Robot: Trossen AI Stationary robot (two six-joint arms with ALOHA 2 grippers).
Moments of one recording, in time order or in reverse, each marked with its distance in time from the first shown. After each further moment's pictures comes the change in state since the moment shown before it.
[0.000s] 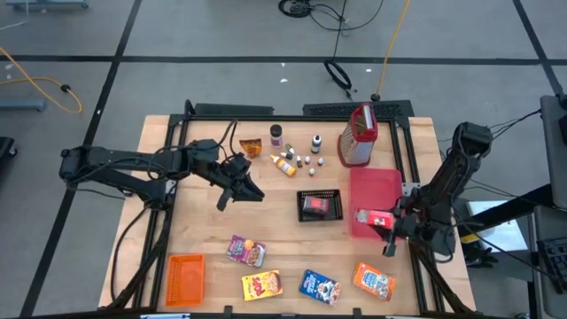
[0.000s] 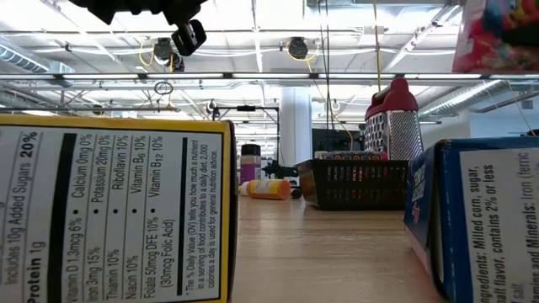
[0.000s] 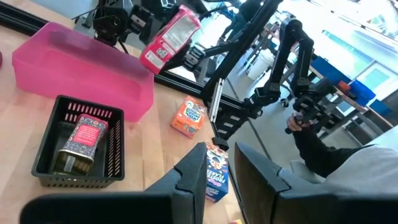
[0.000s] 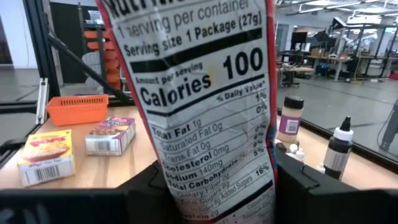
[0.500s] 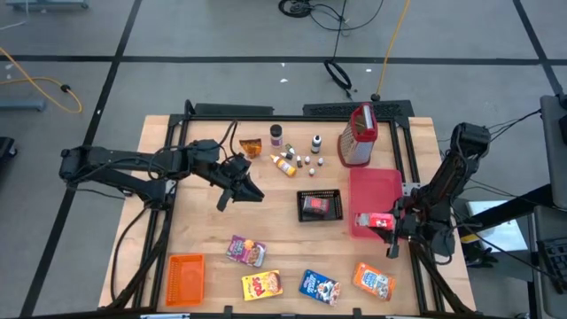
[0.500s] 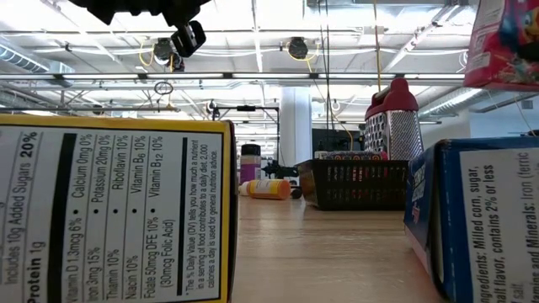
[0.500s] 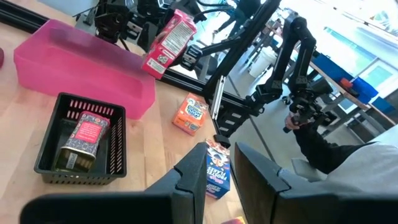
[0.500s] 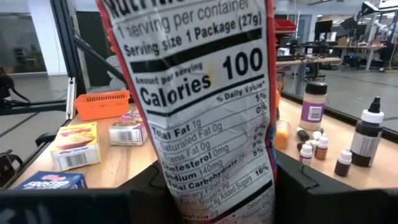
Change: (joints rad) left arm -0.001 0.000 0.000 -0.013 -0.001 0.010; right arm 0.053 0.019 -0.063 -0.008 -0.034 0.156
